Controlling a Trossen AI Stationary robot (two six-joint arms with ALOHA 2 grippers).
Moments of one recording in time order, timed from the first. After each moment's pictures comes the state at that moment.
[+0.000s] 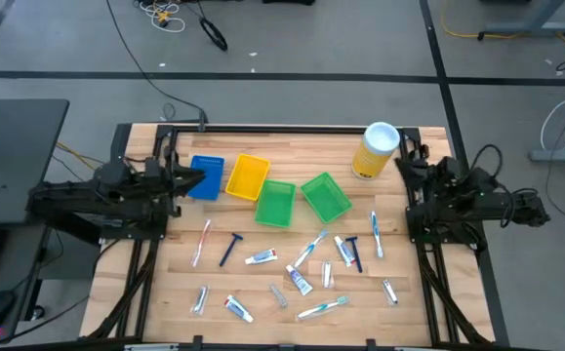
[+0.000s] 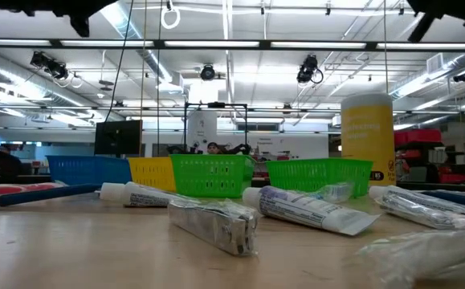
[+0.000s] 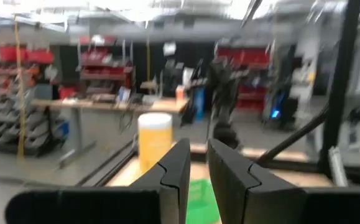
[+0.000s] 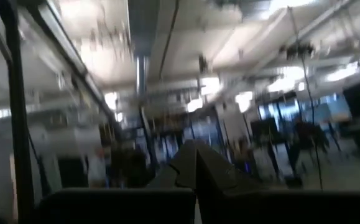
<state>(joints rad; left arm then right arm) 0.00 0.33 0.45 0.04 -0.23 0.00 0.00 0.20 0.27 0.43 0.25 0.09</state>
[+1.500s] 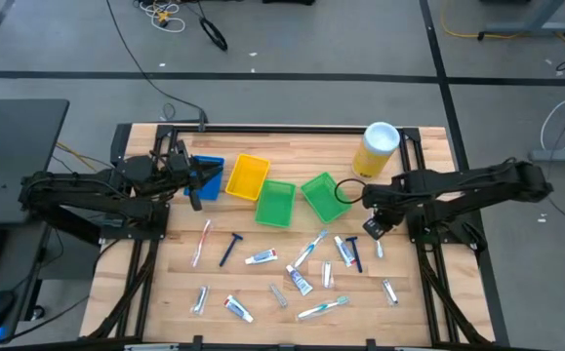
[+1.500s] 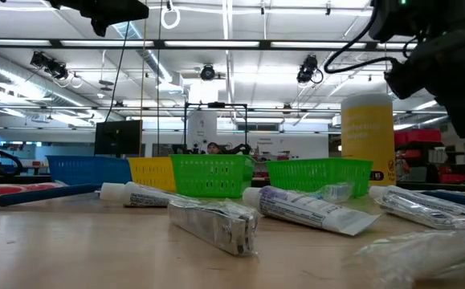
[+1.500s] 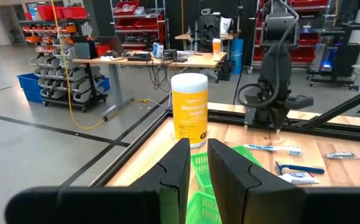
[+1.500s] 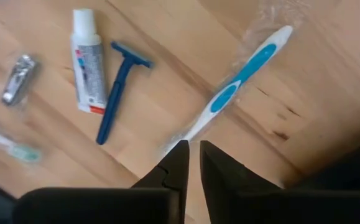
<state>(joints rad) 0.00 0.61 0.60 -0.05 -0.38 0.00 0.00 1.09 0.75 -1.12 -0.19 0.89</state>
